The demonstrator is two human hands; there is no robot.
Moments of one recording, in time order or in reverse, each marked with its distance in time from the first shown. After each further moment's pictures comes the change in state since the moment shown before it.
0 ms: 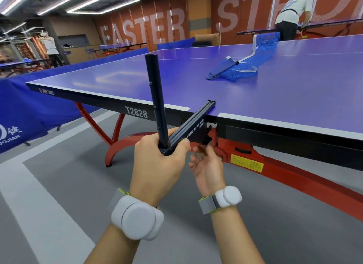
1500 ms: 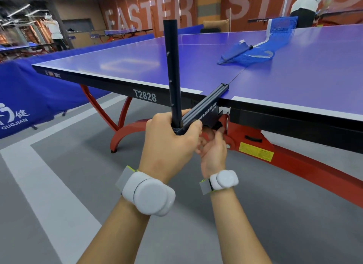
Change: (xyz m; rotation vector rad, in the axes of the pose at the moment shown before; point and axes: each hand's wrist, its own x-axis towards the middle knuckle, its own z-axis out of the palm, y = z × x) left_hand 0.003 0.007 -0.001 0.100 0.015 0.014; right_hand 0.023 0.021 -0.001 -0.059 0.011 -0.122
